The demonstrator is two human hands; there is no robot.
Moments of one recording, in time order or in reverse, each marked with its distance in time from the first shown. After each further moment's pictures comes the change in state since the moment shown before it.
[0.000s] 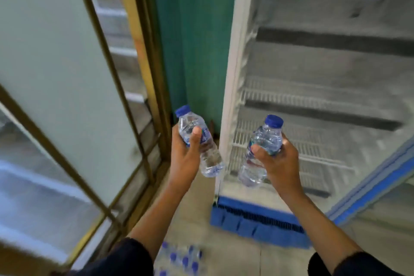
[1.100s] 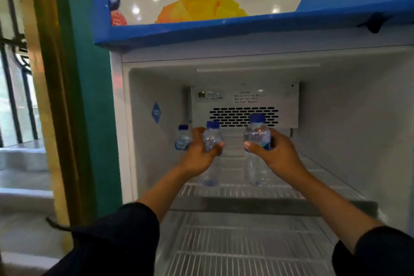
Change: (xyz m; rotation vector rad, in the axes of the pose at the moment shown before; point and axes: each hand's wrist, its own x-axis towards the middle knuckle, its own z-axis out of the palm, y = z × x) left_hand 0.293 0.165 0.340 0.367 -0.487 0.425; right_hand 0.375 -0.139 -0.211 -0.231 0.090 -0.436
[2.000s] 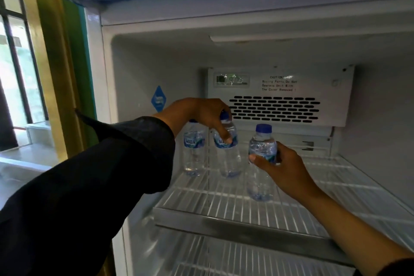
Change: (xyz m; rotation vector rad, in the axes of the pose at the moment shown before) left_hand 0.158 -0.007 -0.053 0.793 -0.585 -0.085; right_hand 0.039 0.086 0.049 -0.004 -0.173 0.064
